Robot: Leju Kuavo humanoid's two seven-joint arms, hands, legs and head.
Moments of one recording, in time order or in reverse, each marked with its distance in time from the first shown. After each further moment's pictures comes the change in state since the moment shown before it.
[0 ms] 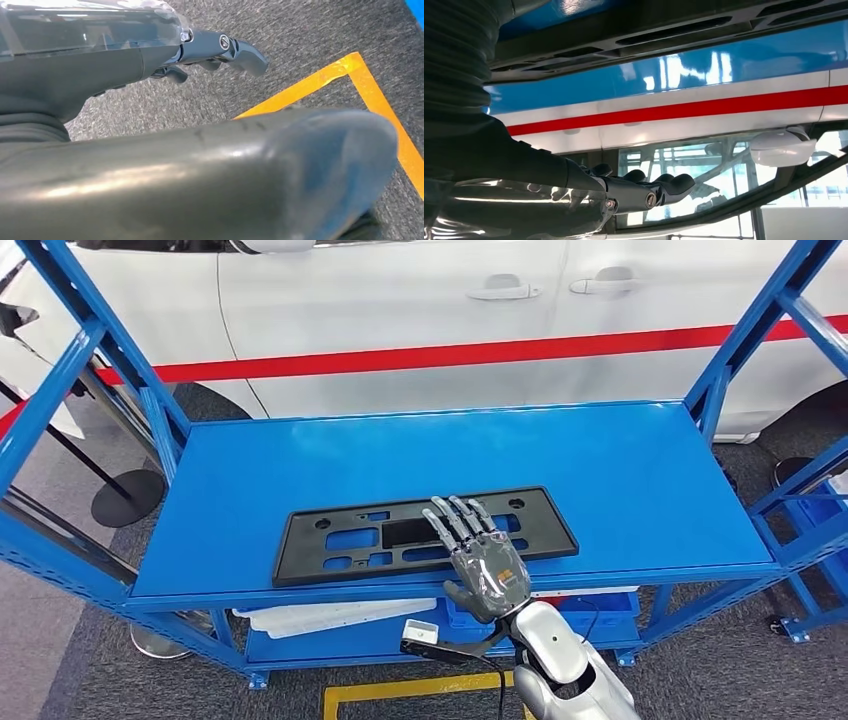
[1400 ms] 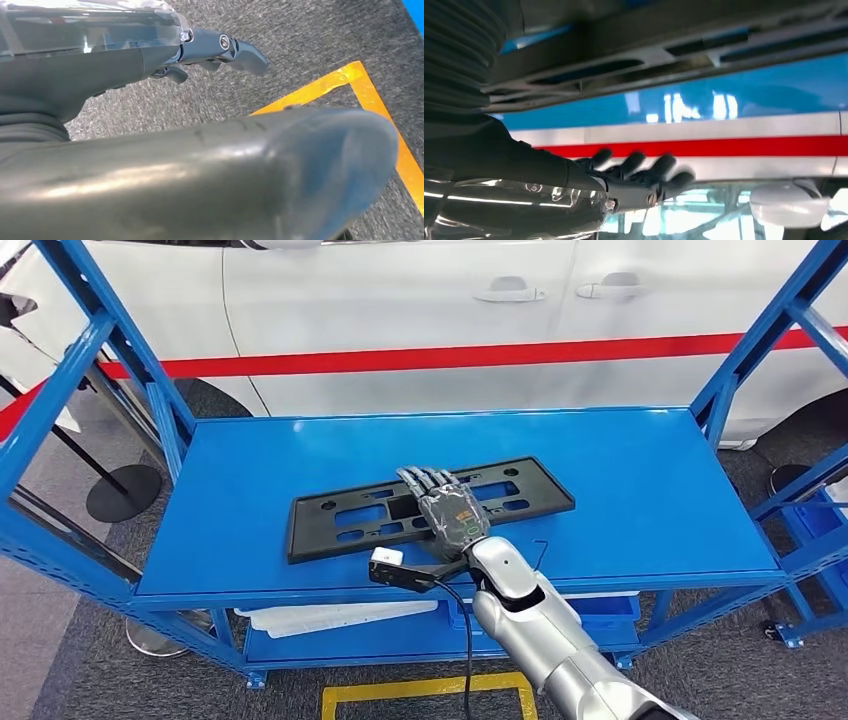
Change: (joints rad) left arm 0.003 -0.005 0.007 0.000 0.040 0.018 0.003; right arm -0.361 0.190 0.030 0.558 -0.125 0.023 -0.004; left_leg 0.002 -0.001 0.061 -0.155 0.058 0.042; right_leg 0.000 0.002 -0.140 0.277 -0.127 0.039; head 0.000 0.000
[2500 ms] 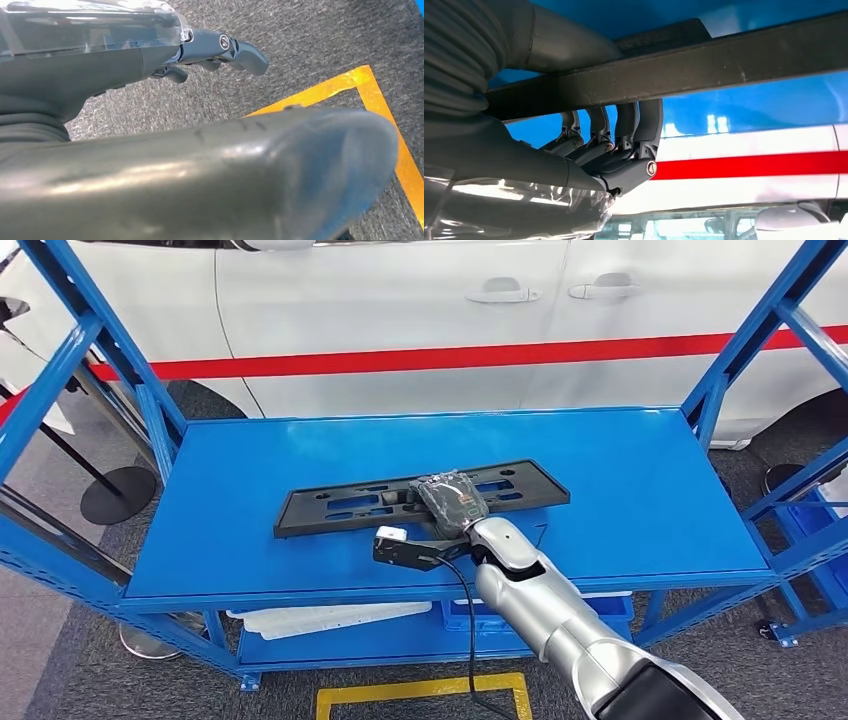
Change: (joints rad) left arm 0.014 -0.031 0.032 0.000 0.035 0.070 -0.001; right arm -0.159 -0.001 0.129 0.197 -0.297 0.013 -0.063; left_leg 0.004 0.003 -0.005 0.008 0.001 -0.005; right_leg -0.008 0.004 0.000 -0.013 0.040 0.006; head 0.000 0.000
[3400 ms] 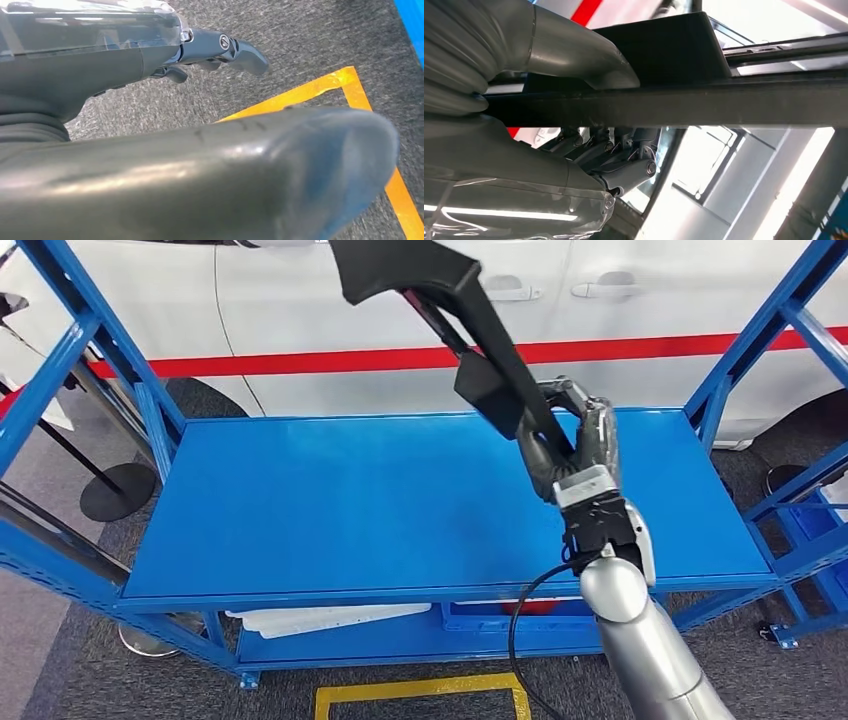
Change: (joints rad) left arm 0.004 0.002 0.014 0.000 -0.016 -0.013 -0.062; right arm 0.317 -0.232 -0.337 -1.032 -0.553 -0.030 -0.112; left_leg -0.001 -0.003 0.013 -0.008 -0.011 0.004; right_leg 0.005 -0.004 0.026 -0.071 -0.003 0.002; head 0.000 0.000
